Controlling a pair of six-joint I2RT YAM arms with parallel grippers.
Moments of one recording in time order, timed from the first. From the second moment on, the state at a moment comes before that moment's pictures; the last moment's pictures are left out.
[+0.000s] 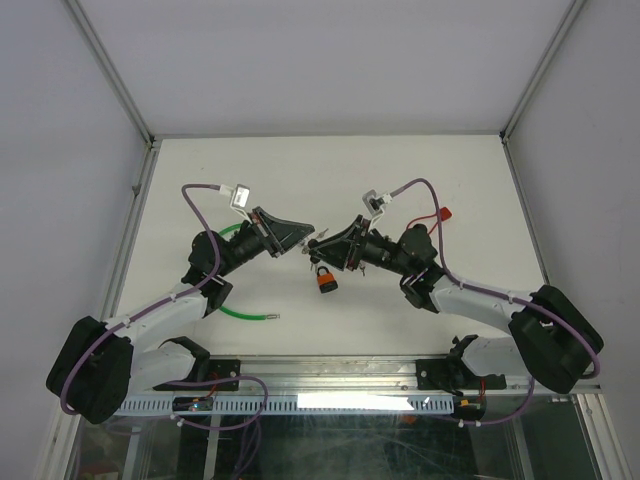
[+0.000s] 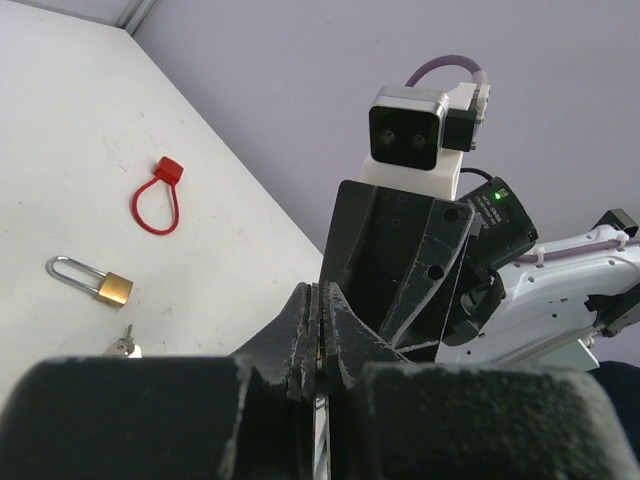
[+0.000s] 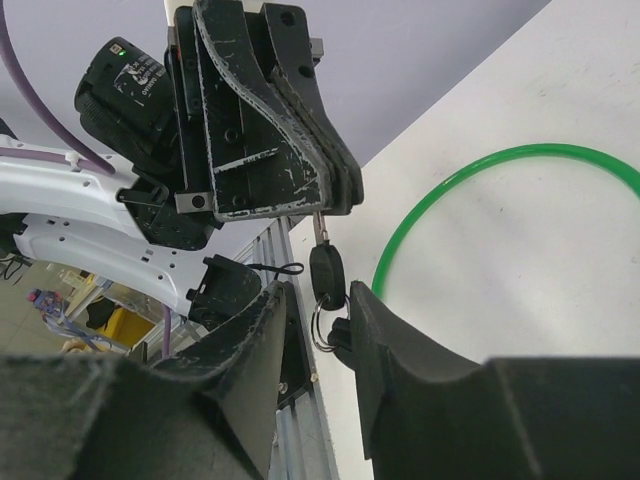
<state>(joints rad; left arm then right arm) -0.54 1.11 0.43 0.93 0.47 -0.93 0.76 1.27 0.51 0.90 -0.49 0.77</state>
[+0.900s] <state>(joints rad) -0.54 1.12 0.43 1.00 0.47 -0.99 0.76 1.28 0.49 1.00 -0.47 0.83</state>
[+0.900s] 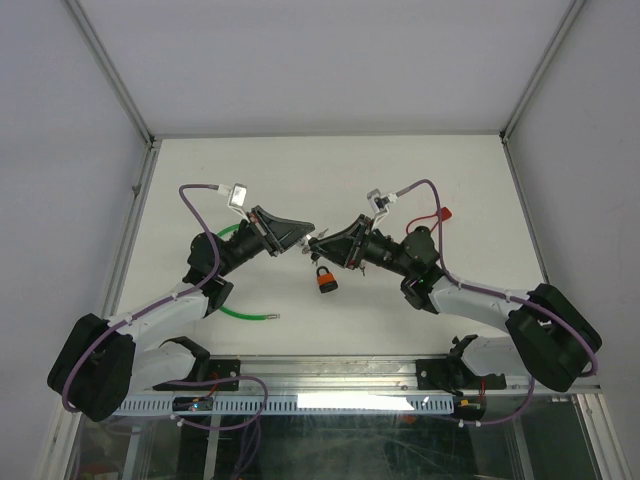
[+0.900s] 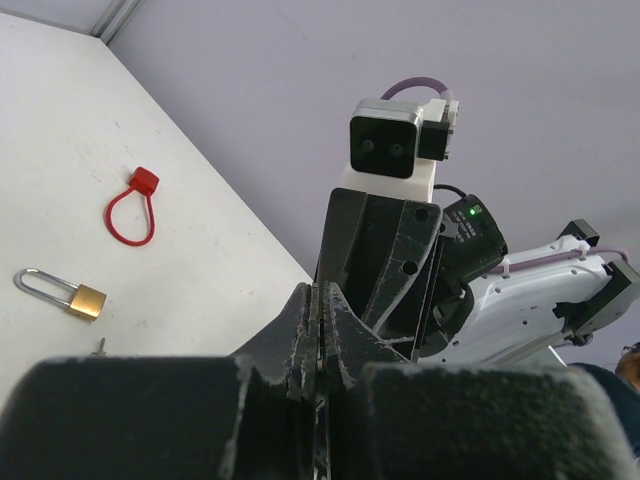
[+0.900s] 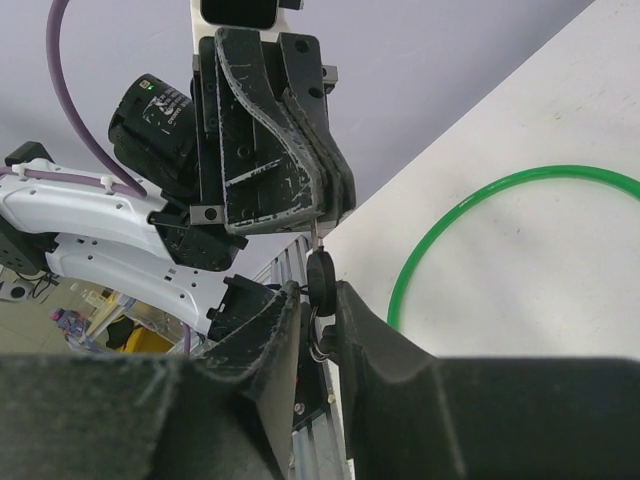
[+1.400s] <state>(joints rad) -0.55 1.13 0.42 1.02 0.47 -1.00 0.76 1.31 0.48 1.06 -0.45 0.87</state>
